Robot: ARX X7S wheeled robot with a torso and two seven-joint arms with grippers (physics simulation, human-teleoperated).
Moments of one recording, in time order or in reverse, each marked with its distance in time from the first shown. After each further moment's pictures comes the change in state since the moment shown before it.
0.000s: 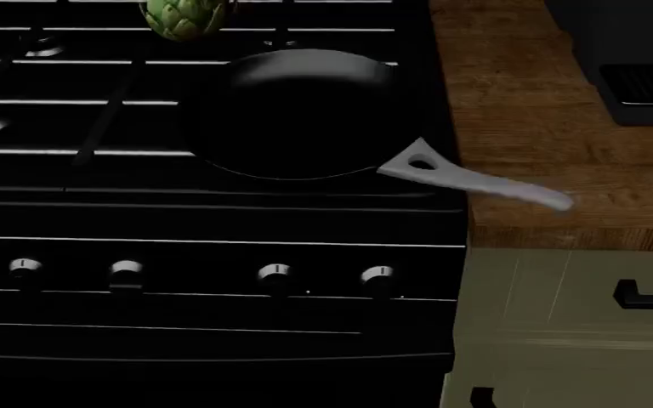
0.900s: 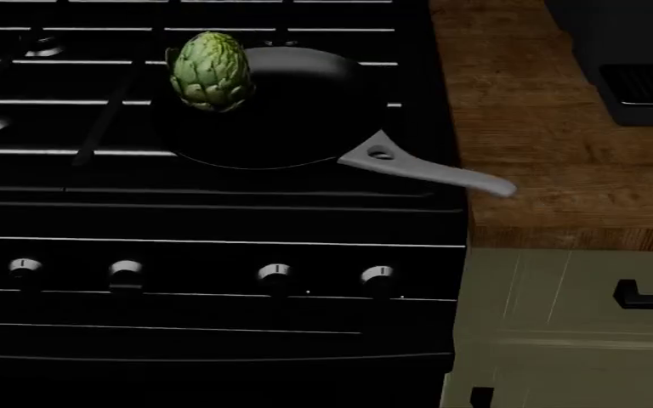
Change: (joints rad) left arm -0.003 -0.085 0.099 -0.008 -0.080 0.003 -0.088; right arm 0.005 0.113 -0.154 0.010 0.057 -0.014 0.142
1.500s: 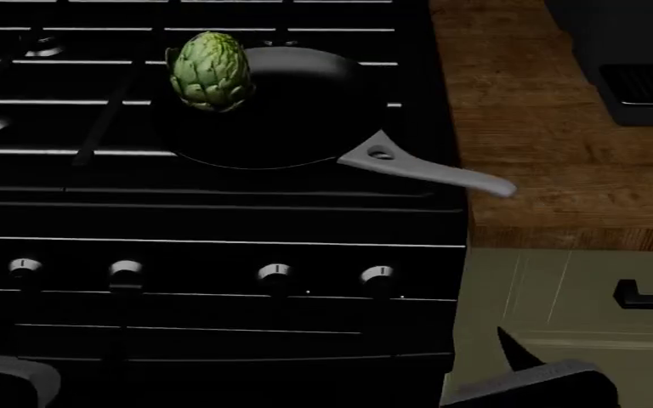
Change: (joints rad) left arm -0.112 -0.166 -0.034 0.613 -0.198 -0.729 0.003; right arm 0.080 0.229 0.020 -0.653 0.087 0.745 -0.095
